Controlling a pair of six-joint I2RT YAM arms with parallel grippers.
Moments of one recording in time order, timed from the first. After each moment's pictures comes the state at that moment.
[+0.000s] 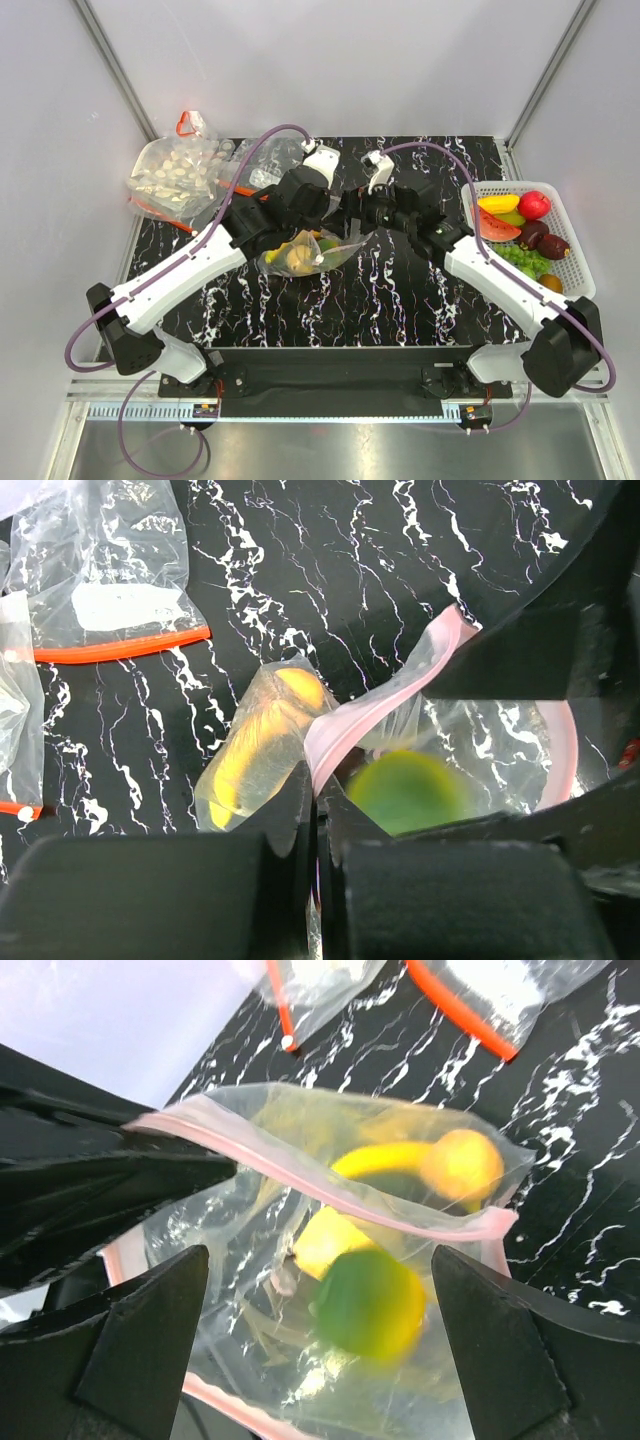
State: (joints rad) left arm -0.91 1.45 1.56 -0.75 -0.45 -0.22; right arm 0.60 1.33 1.09 -0.07 -0.38 0.39
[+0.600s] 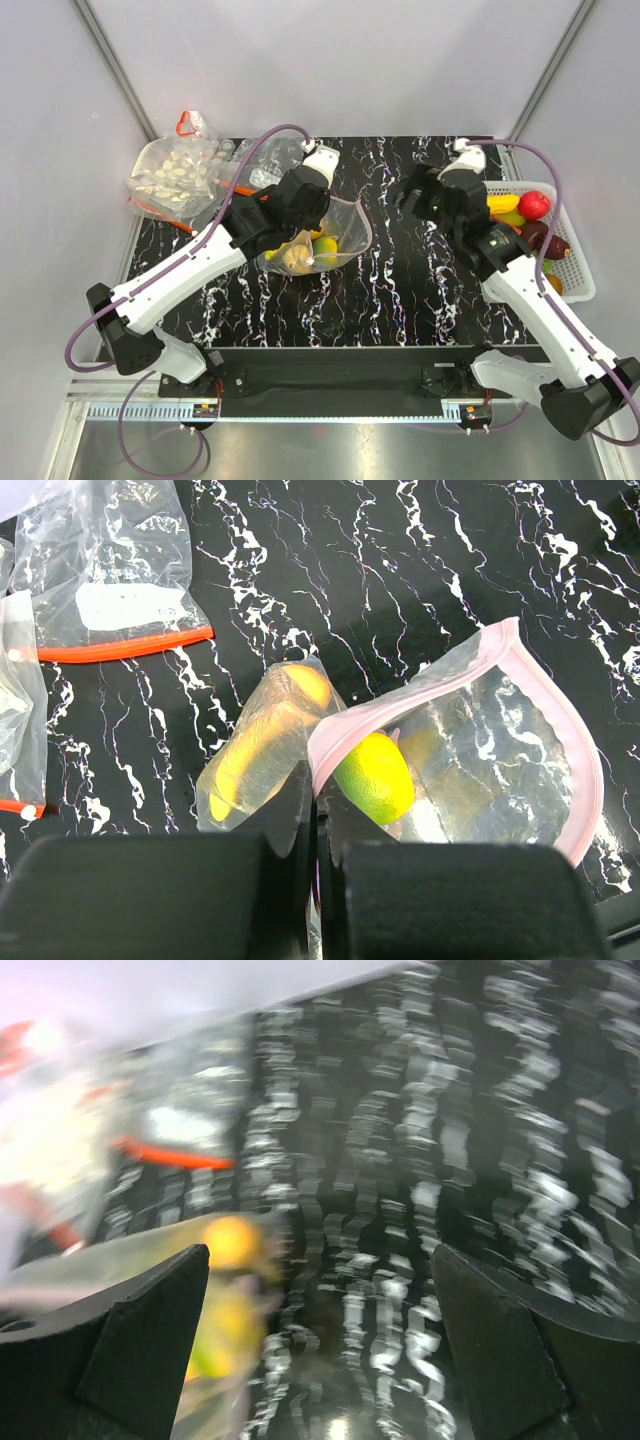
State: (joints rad) left arm -0.91 1.45 1.56 -0.75 -0.46 -0.22; right arm 0.55 1.09 1.17 -0.40 0.29 0.52
